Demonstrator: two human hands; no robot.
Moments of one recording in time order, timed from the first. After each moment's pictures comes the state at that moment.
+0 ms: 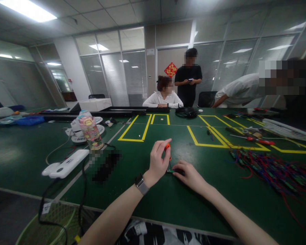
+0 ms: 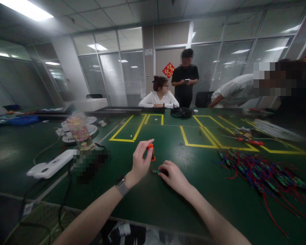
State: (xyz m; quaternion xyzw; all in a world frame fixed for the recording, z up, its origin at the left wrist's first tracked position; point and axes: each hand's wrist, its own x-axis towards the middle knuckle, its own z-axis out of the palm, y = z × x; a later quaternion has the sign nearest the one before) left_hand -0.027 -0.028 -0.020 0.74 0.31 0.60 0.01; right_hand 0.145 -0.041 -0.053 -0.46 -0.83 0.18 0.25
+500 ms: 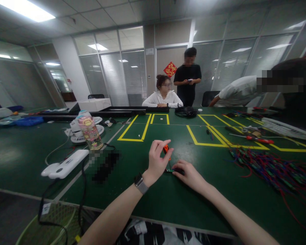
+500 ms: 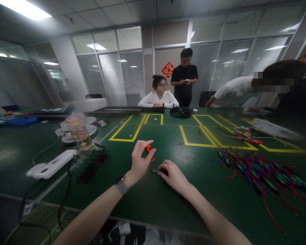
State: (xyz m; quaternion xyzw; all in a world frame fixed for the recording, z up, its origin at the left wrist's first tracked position) left_hand -0.027 -0.027 -0.020 0.72 0.32 0.61 -0.03; right_hand 0.146 -0.039 -0.056 -0.46 -0.83 0.18 0.25
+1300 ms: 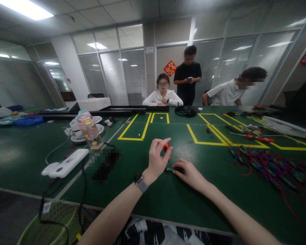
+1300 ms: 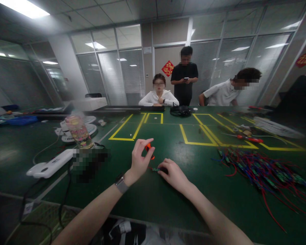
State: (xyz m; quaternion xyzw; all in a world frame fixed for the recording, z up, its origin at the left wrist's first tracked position) left_hand -0.028 -0.027 -0.020 0.73 0.33 0.60 -0.01; right_hand 0.147 -0.038 -0.059 -0.45 -0.83 0.19 0.26
